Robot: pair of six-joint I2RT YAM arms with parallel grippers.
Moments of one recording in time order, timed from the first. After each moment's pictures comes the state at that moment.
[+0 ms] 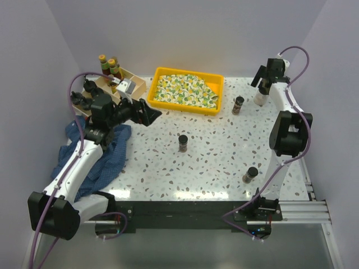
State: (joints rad) left arm -0.23 1.12 0.93 -0.01 0.56 -0.26; right arm -0.11 2.09 1.82 -0.44 0.29 0.34
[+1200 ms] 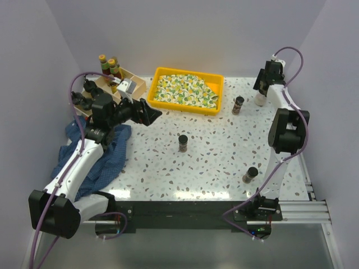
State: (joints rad) left arm -0.23 1.14 0.93 0.00 0.56 -0.27; right arm -0.11 2.15 1.81 -0.31 0.30 0.20
